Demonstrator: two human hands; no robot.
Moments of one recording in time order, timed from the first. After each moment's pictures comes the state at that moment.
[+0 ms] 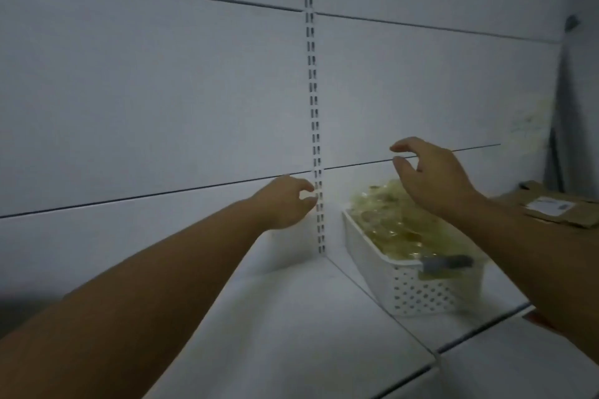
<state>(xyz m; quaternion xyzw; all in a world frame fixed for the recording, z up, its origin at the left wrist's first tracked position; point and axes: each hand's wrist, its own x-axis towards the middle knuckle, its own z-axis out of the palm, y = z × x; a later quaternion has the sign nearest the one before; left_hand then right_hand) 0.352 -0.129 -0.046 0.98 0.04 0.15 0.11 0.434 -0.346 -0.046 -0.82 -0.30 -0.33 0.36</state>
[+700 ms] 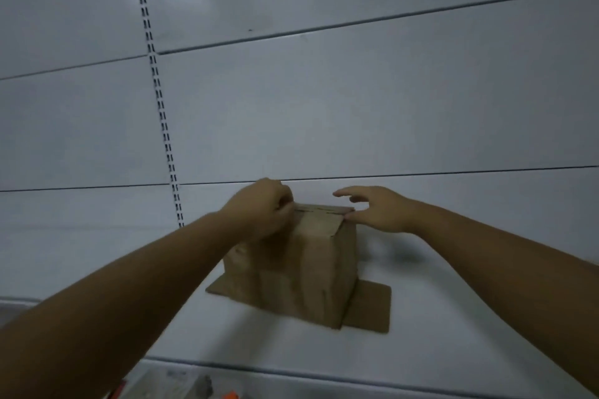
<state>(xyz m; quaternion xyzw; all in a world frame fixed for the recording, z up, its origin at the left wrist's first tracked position) -0.060 0.095 -0.039 0.92 0.31 0.23 -0.08 0.163 0.006 -0.063 -0.66 -0.68 0.05 0.30</state>
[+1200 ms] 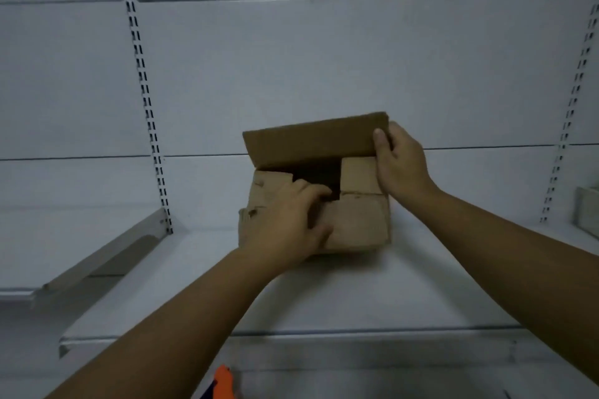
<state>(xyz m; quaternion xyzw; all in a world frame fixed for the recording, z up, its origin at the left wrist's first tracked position) -0.106 0.064 -0.091 0.92 0.17 0.35 0.04 0.077 -0.006 -0.050 -0.60 -0.50 -0.21 0.58</state>
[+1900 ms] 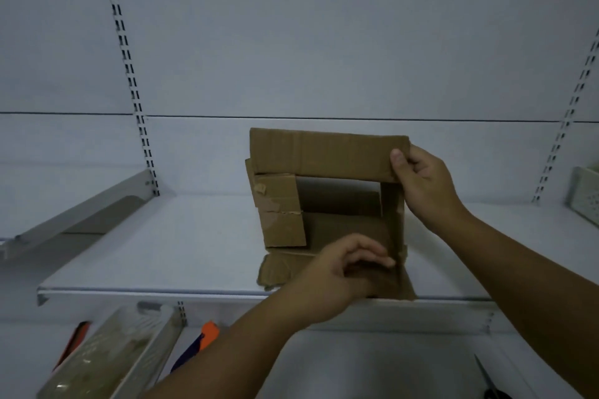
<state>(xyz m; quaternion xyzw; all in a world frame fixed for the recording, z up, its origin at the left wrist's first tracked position) -0.074 -0.013 -0.181 0.81 0.04 0.18 0.55 0.096 -0.070 -0.115 -0.60 -0.52 -0.05 0.61</state>
